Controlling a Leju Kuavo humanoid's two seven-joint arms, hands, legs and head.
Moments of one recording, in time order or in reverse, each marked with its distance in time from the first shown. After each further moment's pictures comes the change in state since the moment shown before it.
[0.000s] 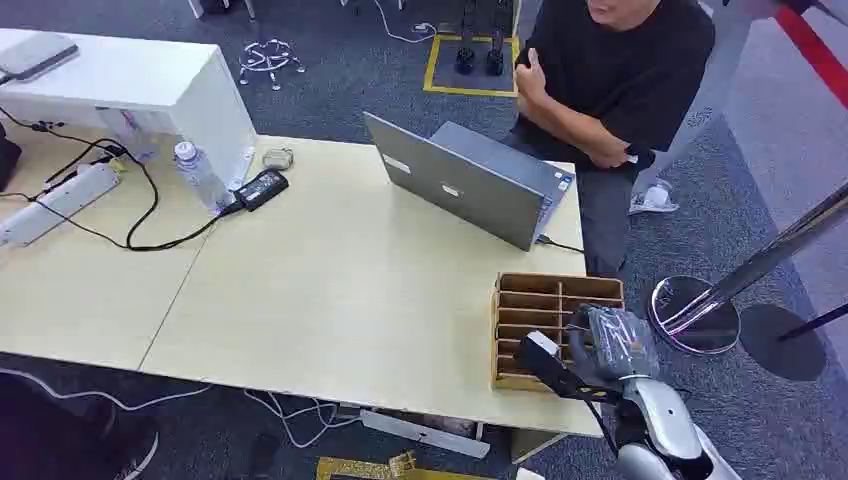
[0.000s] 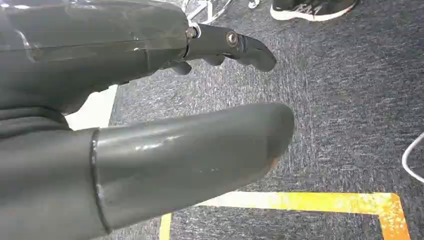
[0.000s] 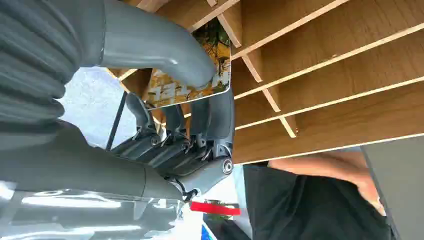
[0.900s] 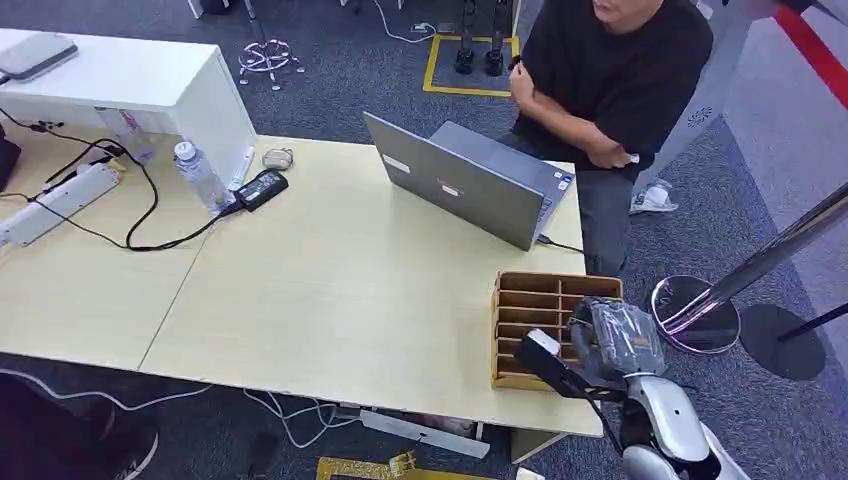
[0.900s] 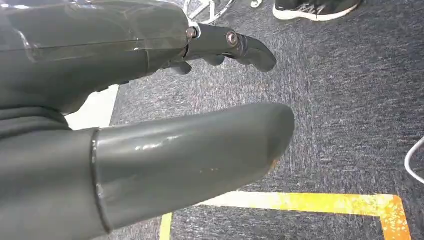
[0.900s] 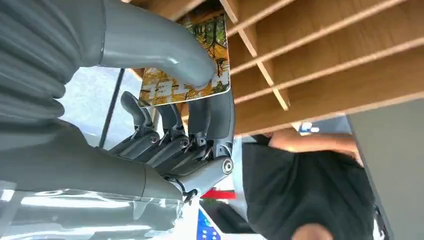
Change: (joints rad) left arm 0.000 0.000 0.000 0.000 0.011 0.004 0.002; right arm -0.001 -0.023 -0.003 -0.071 0.030 0.003 0.005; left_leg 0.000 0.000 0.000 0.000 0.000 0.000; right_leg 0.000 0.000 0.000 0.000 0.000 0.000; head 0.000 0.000
